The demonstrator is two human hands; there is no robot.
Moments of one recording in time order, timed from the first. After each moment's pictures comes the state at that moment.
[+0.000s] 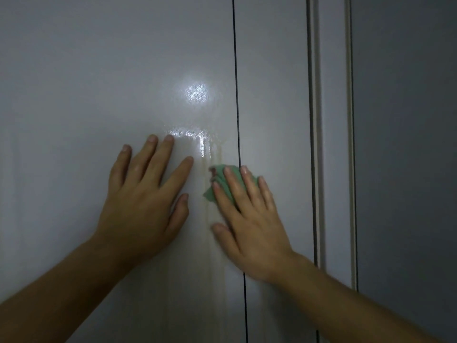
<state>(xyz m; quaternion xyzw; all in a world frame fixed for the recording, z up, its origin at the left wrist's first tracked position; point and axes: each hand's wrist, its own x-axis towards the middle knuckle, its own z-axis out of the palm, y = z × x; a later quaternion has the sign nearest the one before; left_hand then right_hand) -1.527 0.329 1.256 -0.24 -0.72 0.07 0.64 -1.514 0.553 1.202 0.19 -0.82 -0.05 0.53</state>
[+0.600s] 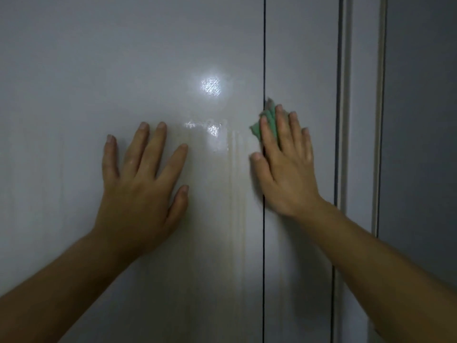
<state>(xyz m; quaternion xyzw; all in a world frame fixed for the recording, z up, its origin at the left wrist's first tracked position) -1.514 0.293 1.248 -0.19 -0.74 0.05 0.65 -1.523 0.559 1.277 0.11 -0.81 0.03 0.58</state>
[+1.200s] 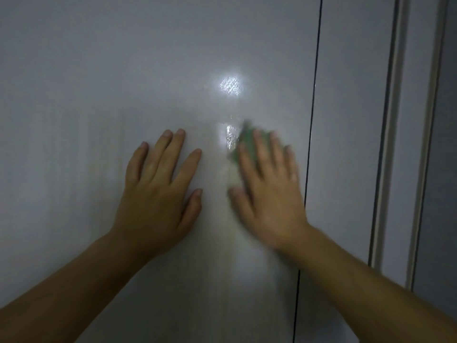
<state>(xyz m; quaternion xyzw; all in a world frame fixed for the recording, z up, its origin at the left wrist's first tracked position) -1.521 0.241 1.239 -0.21 -0.74 0.02 0.64 -1.524 0.467 1.248 0.17 -0.79 -0.04 0.58</state>
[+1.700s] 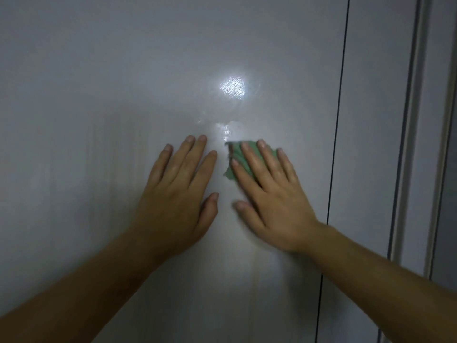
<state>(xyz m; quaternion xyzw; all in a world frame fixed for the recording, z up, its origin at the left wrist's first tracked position) -1.521 0.210 1.240 -0.24 -0.74 0.02 0.62 -1.521 0.436 1.252 0.25 -0.78 -0.15 0.55</state>
